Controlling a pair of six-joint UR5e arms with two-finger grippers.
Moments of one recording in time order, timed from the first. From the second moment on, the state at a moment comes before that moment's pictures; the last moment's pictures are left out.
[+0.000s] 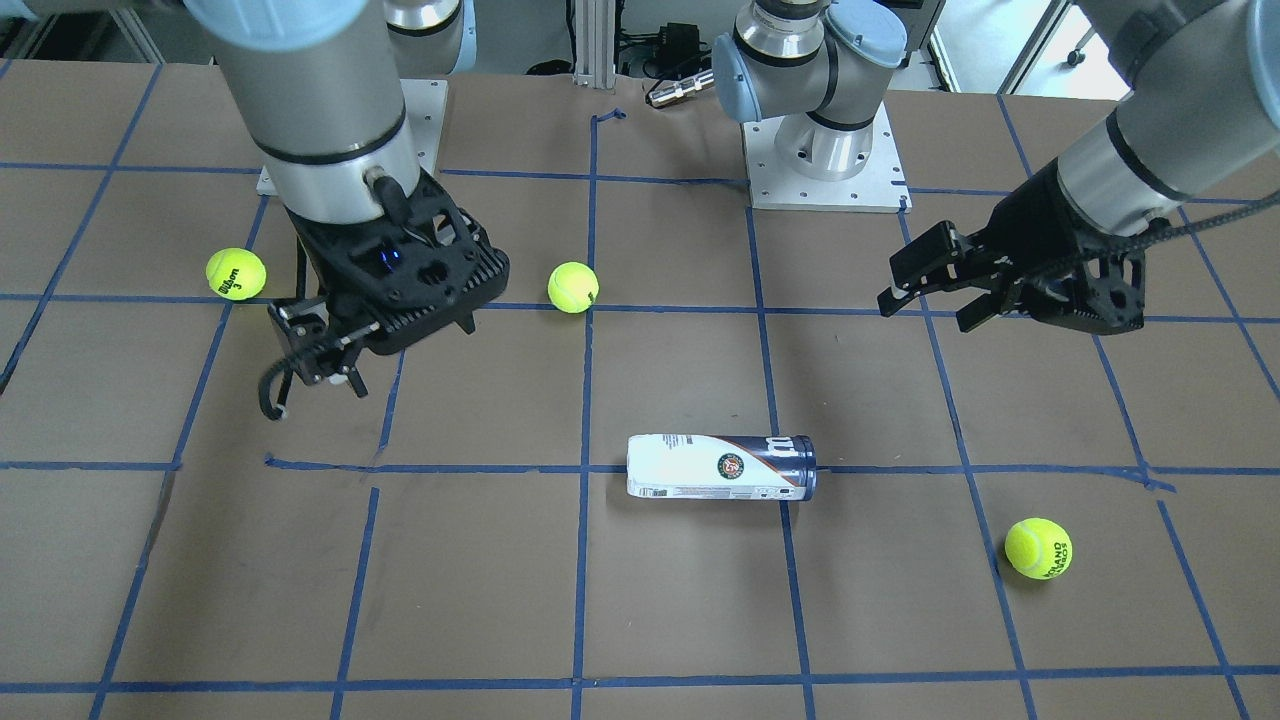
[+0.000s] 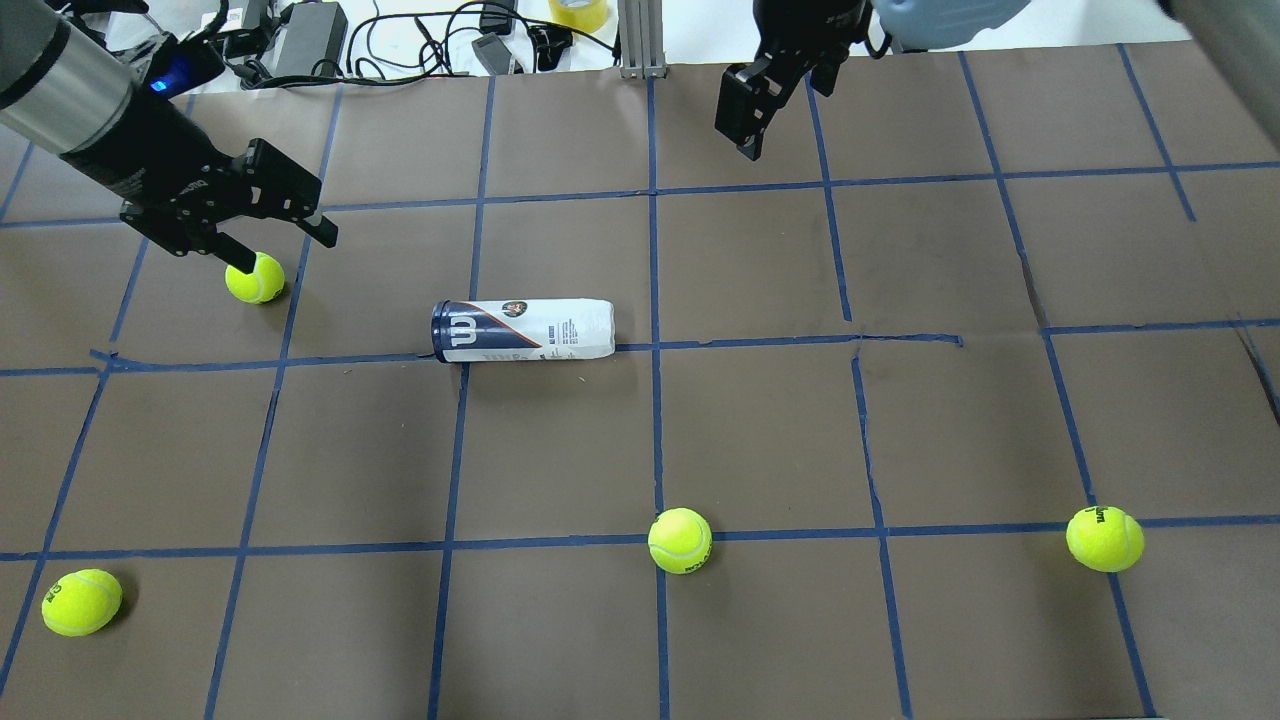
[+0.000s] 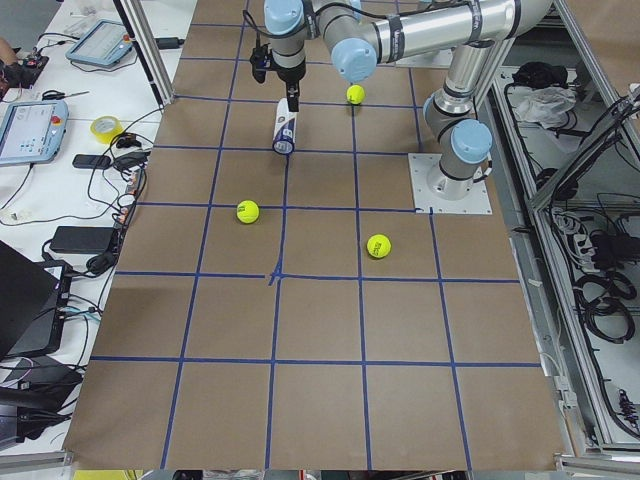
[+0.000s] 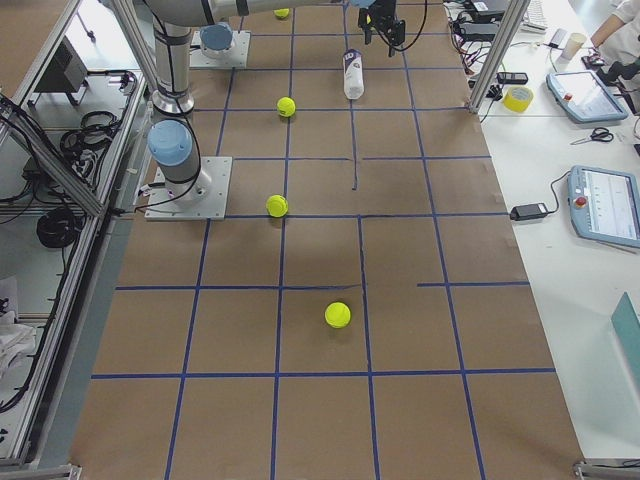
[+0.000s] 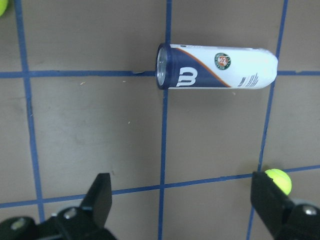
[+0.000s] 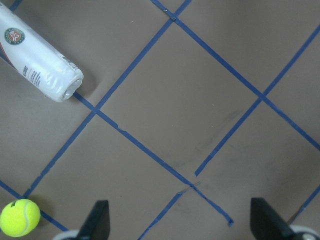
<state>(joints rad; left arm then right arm) -1.28 -1.64 -1.64 -1.57 1.24 0.26 1.76 -1.32 1.25 -1.59 -1.60 -0.45</state>
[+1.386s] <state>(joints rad) -1.27 -1.96 -1.74 -1.32 0.96 0.35 1.58 -1.51 1.43 -1.57 -1.61 -0.02</state>
